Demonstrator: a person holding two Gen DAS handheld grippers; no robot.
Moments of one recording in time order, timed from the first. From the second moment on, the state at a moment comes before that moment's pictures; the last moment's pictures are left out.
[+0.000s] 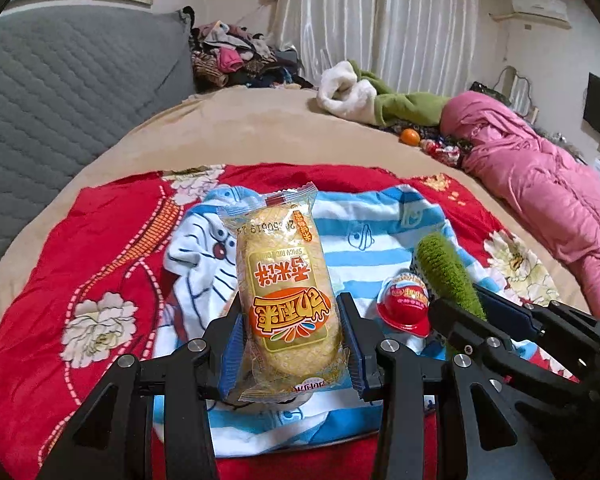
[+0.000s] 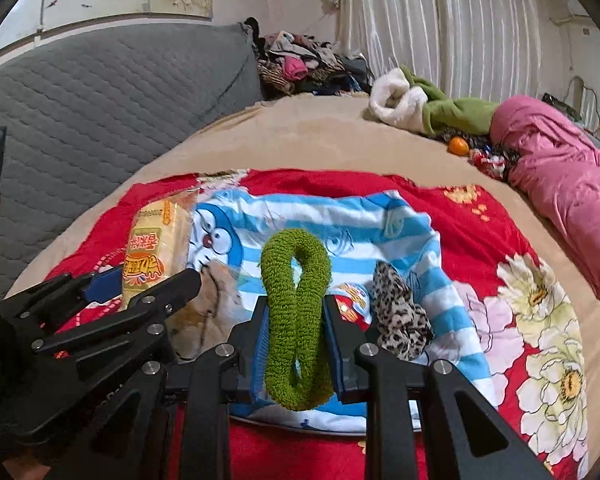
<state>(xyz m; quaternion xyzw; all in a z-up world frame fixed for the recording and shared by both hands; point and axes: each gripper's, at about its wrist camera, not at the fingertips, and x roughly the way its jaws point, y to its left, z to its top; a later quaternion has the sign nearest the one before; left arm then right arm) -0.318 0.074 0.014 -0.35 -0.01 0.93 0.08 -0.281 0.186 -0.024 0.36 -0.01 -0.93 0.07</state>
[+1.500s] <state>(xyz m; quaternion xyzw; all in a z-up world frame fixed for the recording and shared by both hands) -0.357 0.105 -0.055 -0.40 0.01 0.91 0.07 -0.304 0.218 -0.087 0.42 0.00 -0.91 0.05</state>
